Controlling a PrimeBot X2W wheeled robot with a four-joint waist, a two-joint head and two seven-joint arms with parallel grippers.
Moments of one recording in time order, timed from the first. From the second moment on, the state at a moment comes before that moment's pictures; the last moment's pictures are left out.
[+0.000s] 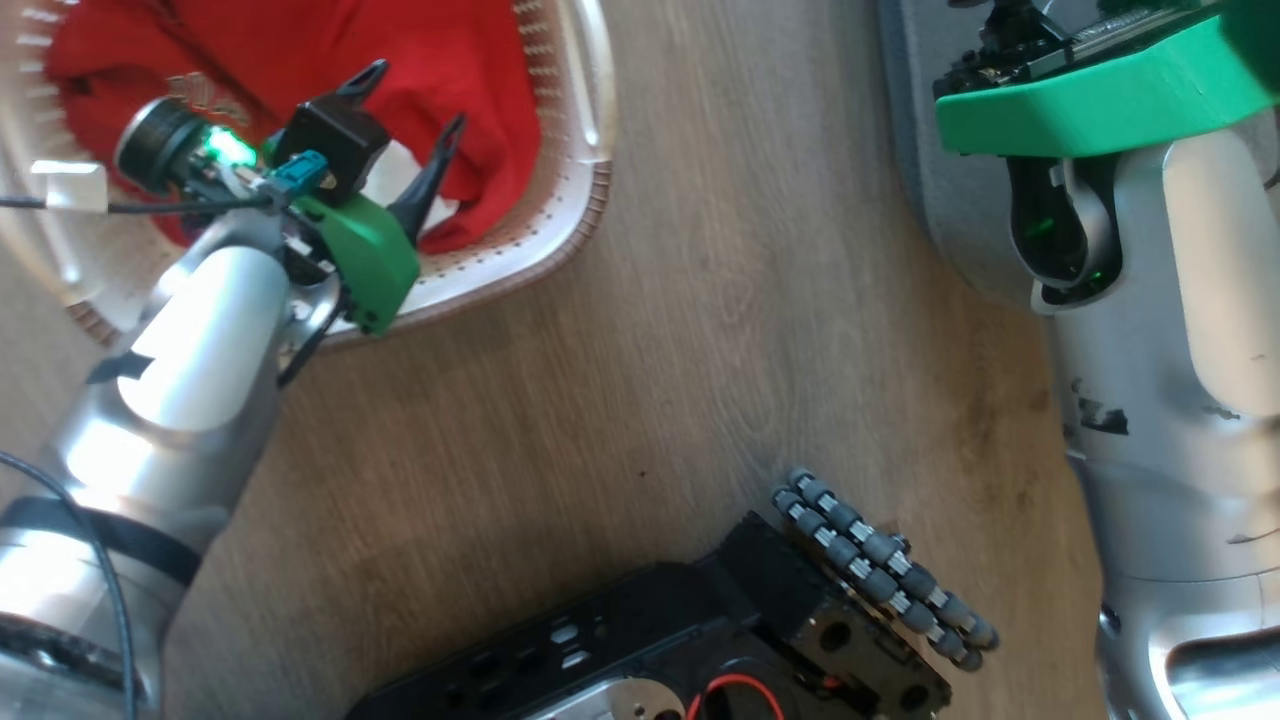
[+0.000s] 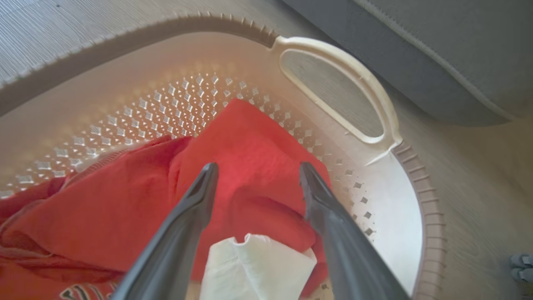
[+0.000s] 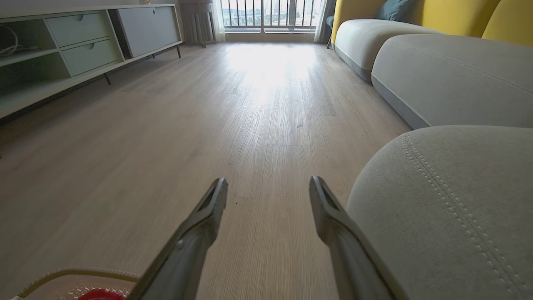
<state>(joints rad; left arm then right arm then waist) -0.95 0.29 -0.70 0.78 -0.27 -0.13 -0.25 -0.83 -0.06 0.18 0.16 0.30 0.13 -0.26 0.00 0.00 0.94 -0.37</state>
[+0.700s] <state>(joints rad) -1.10 0.29 -0.77 1.11 -0.25 -0.13 -0.25 -0.78 -0.06 0.18 0.11 0.35 0.13 -0.26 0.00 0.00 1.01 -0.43</state>
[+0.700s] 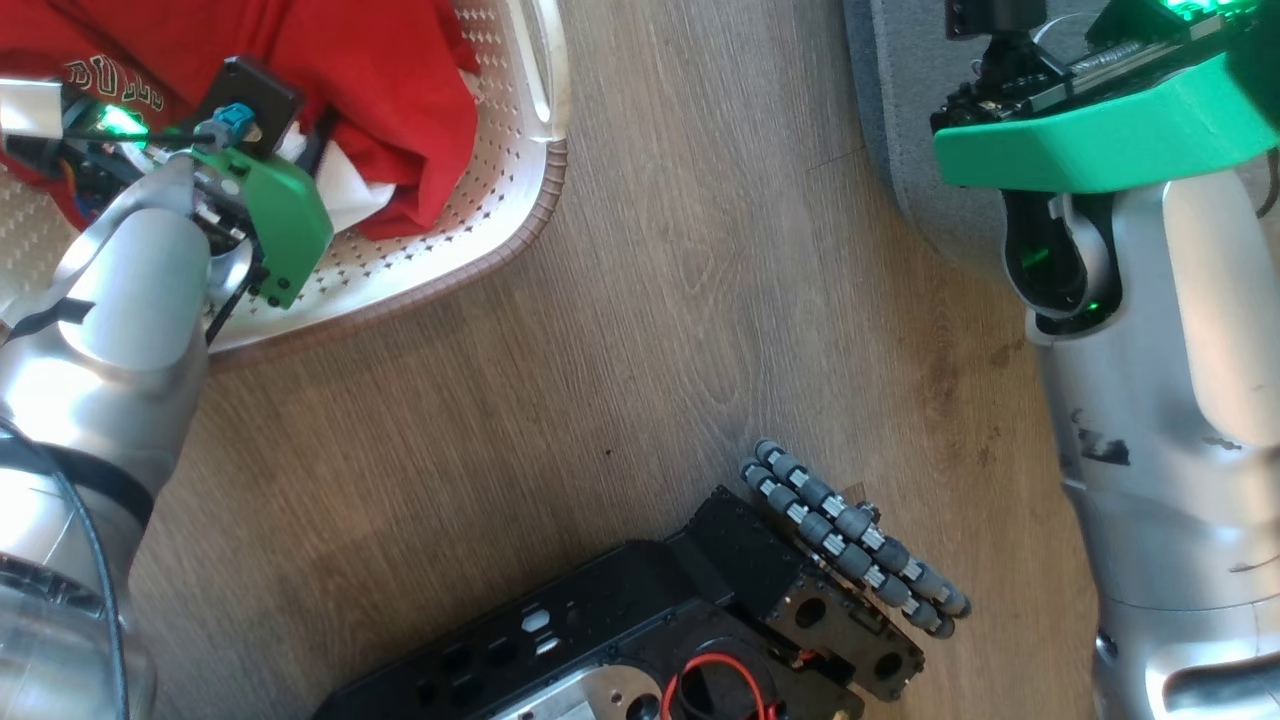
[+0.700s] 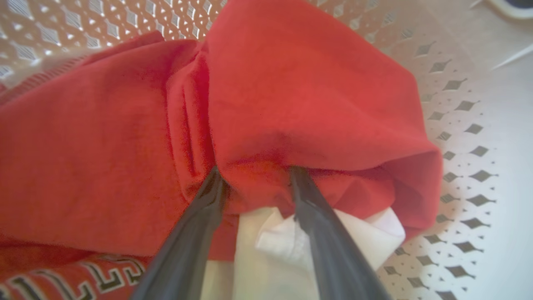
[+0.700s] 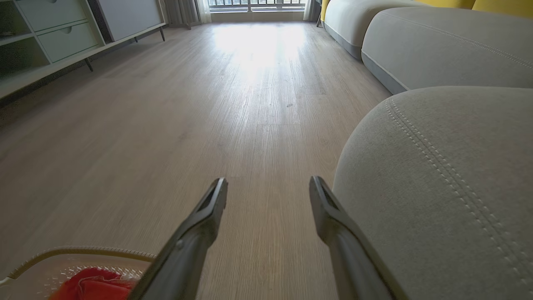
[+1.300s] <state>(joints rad) -0.98 0.34 -0.70 0.82 -0.38 -0.13 -0.25 -0.80 -0.06 0.20 0.16 0.35 0.13 -0.26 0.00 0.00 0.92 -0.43</state>
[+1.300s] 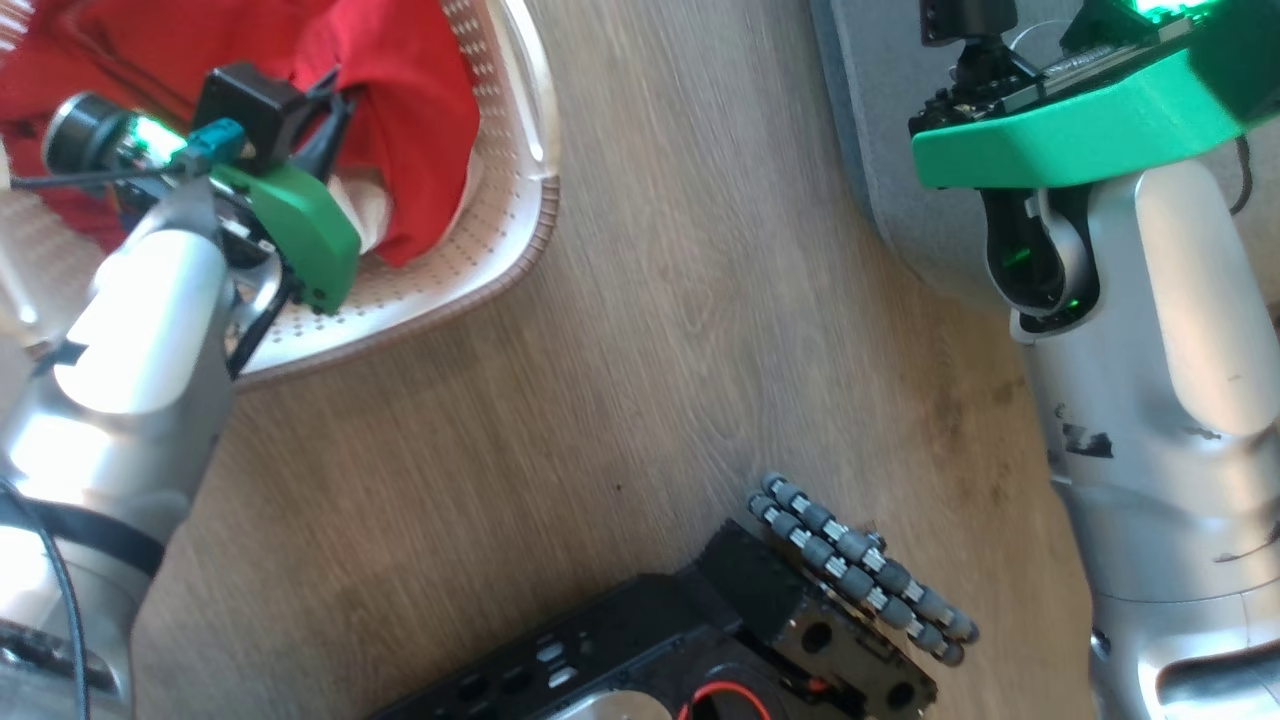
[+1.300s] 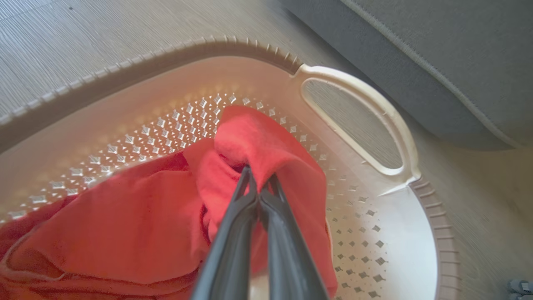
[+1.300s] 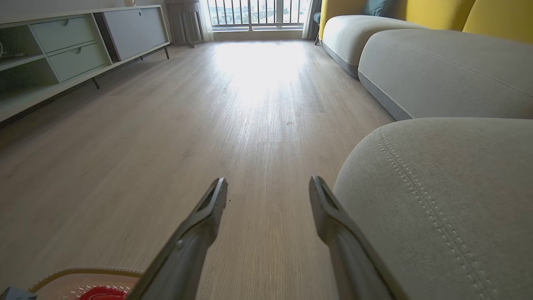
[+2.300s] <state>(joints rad) -0.67 0.13 -0.46 0.53 -0.35 -0.13 -0.25 -0.59 -0.06 0.14 0.36 0.16 0.13 -0.26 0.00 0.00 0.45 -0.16</state>
